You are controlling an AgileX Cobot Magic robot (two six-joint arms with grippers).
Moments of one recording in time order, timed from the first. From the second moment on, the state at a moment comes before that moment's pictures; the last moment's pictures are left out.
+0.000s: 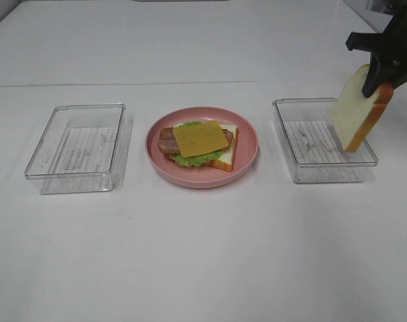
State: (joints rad) left arm -0.32 0.00 -0.50 0.07 1.05 -0.04; right arm -0.07 2.12 -1.85 0.16 1.21 -0.05
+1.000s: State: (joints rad) left arm -0.32 0.00 -0.50 0.07 1.05 -0.04; right arm 0.18 2.03 -1.58 0.90 0.92 -0.32
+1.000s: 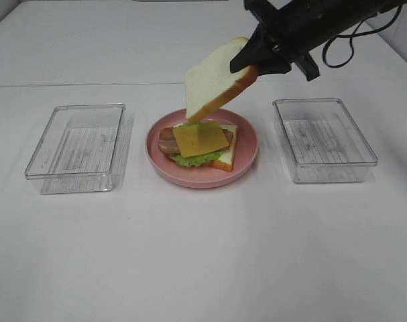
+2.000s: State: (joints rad) left arm -0.32 0.00 -0.50 0.07 1.05 -0.04; right arm 0.22 2.15 -1.34 1.42 0.71 -0.59
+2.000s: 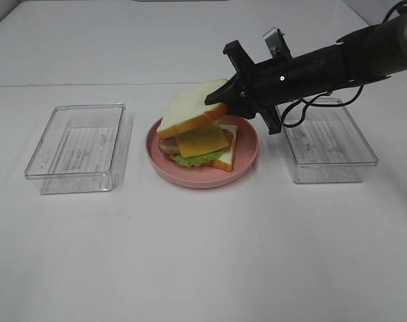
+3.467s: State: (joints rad) left arm -0.32 0.00 -0.50 0.07 1.05 -0.04; right arm 0.22 2.11 -1.34 1.03 0.70 -0.38
